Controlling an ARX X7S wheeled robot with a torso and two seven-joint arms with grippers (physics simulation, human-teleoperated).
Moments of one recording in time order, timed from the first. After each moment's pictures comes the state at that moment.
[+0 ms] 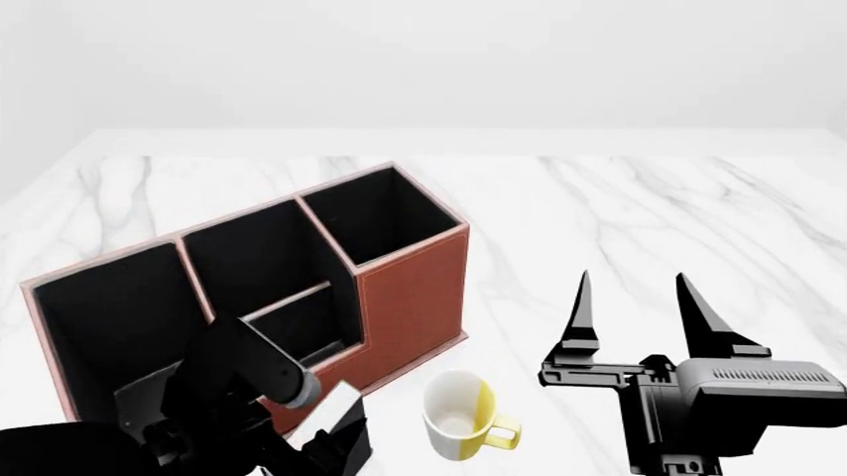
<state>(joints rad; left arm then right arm) -0.48 -0.62 -0.01 0.67 -1.33 -1.50 -0.23 -0.01 0.24 -0.07 -0.48 0.17 0.09 0.21</state>
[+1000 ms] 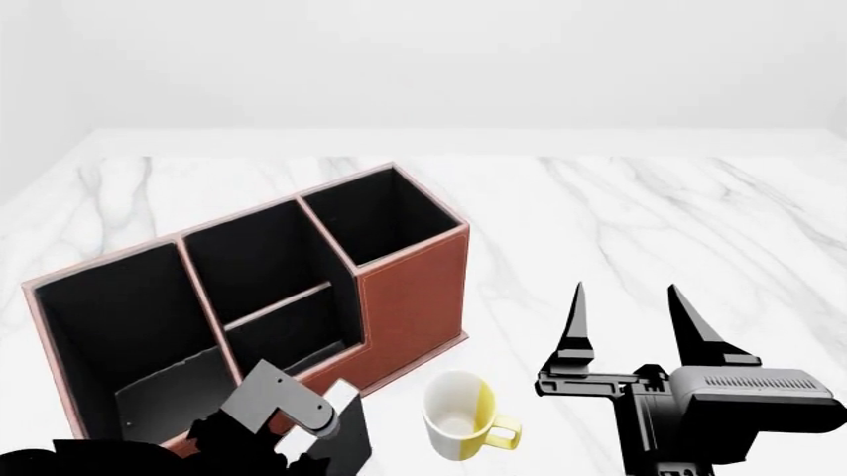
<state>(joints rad) -0.44 -0.67 0.33 0.45 -1.15 -1.36 -0.26 -0.03 0.26 -0.10 -0.45 0.20 0.07 0.24</state>
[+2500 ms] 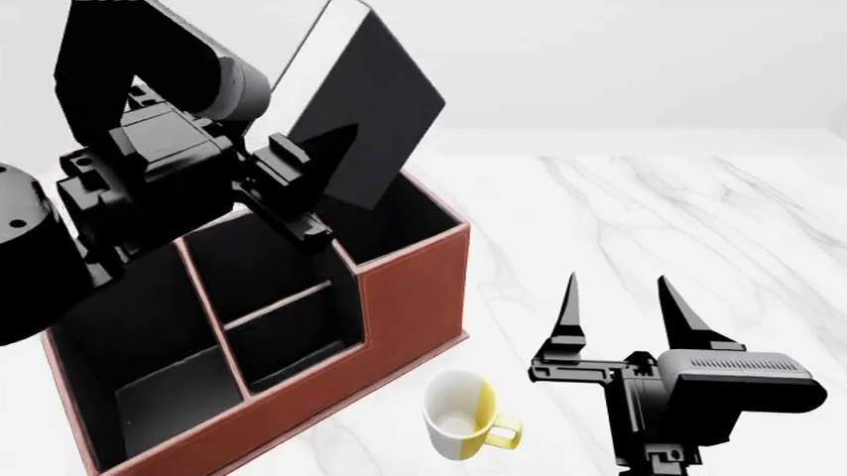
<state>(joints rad) -1.21 -0.66 0.24 0.45 -1.35 -1.23 -0.20 0.03 0.27 -0.13 -0.39 0.22 0.06 0.26</state>
